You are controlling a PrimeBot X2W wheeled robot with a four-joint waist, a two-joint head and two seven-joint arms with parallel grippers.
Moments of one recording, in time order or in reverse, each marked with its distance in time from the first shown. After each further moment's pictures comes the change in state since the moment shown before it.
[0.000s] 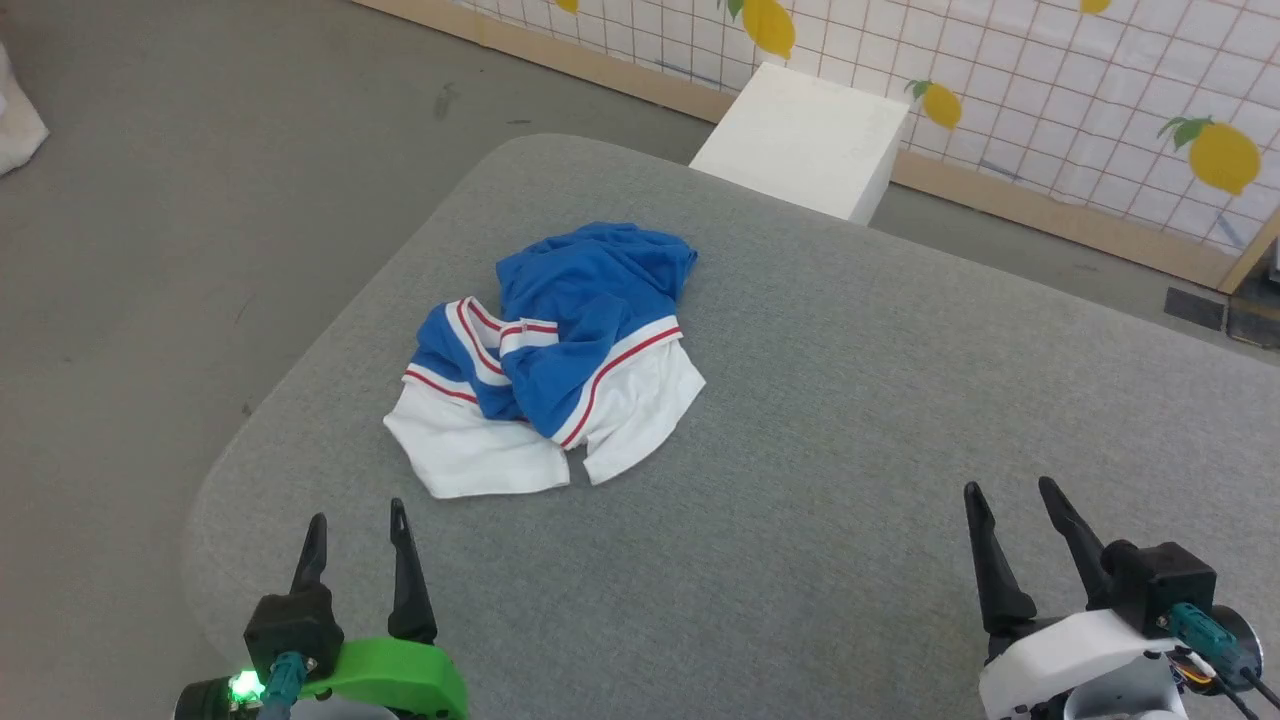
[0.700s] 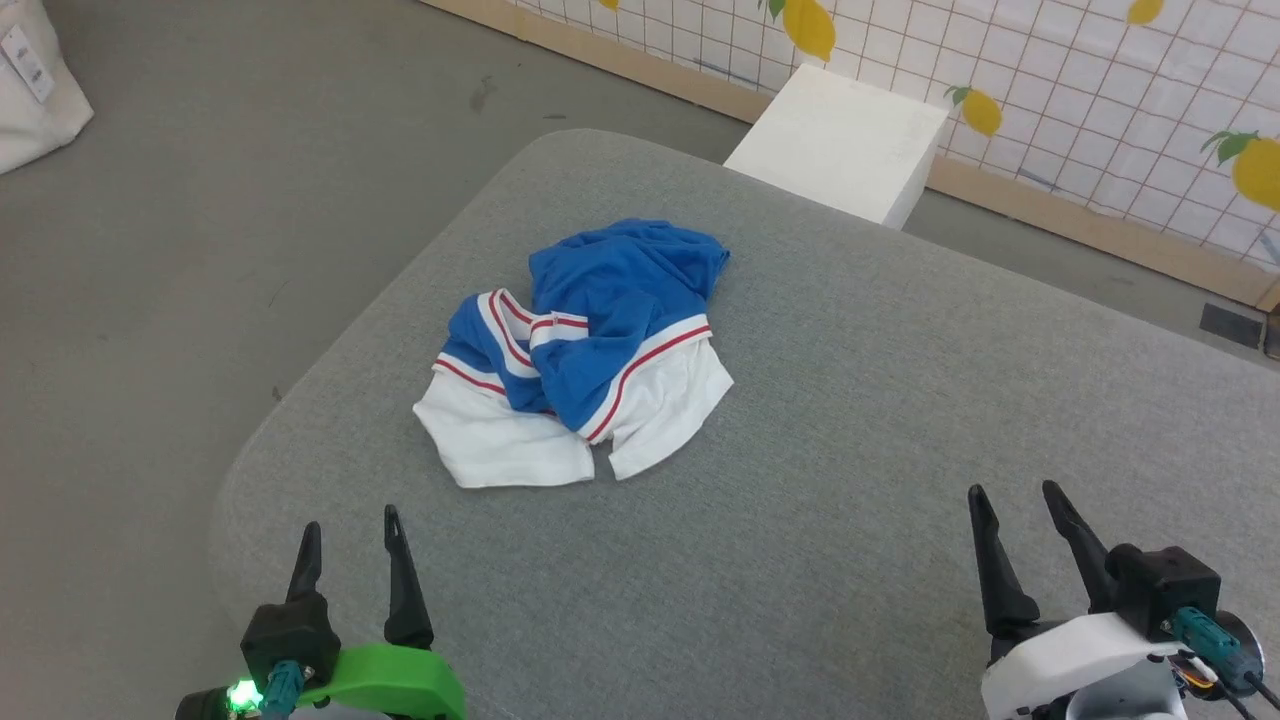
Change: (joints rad) left arm 0.003 0.000 -0.001 0.021 -0.016 0.018 -0.033; right arm 0.000 0.000 -0.006 0.015 0.010 0.000 -0.016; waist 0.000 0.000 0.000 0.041
